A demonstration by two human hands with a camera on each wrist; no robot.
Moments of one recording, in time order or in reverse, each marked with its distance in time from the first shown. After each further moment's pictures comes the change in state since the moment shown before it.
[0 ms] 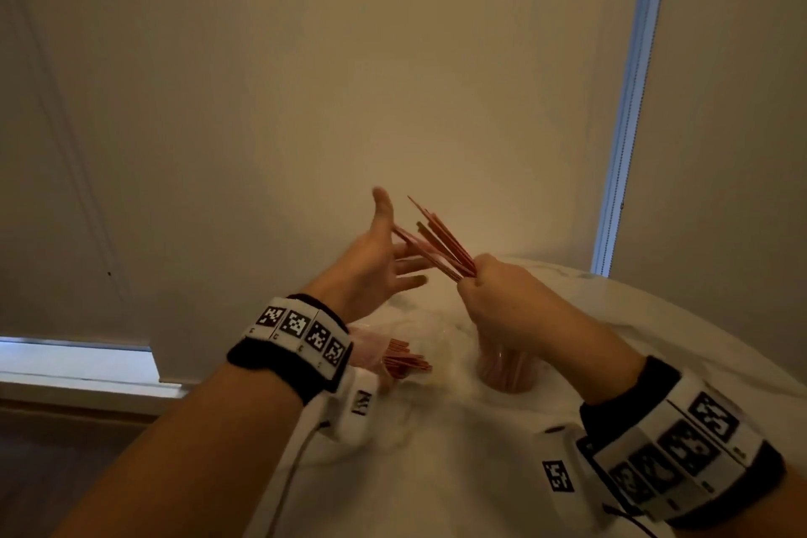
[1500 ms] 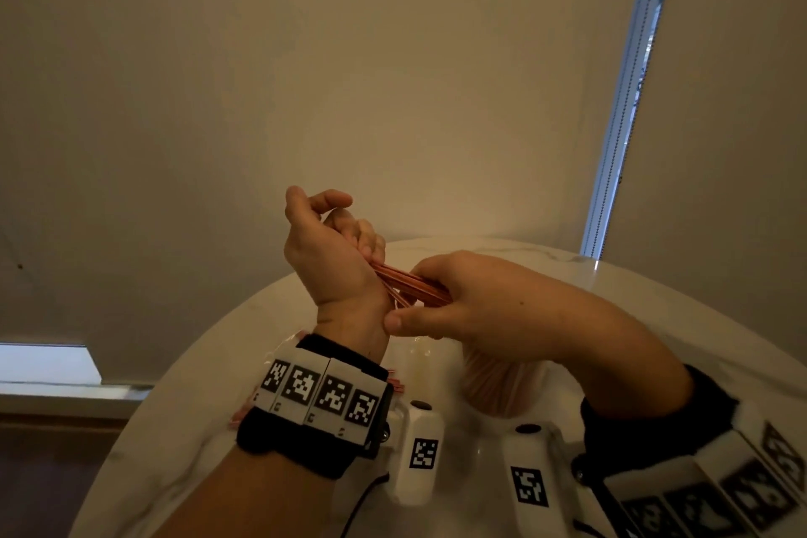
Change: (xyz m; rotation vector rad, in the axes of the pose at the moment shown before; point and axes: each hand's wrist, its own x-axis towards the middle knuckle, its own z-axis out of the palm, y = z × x) left_hand 0.051 -0.043 0.038 -0.550 0.429 0.570; right_hand 0.041 0.032 -0.001 0.170 -0.224 -0.279
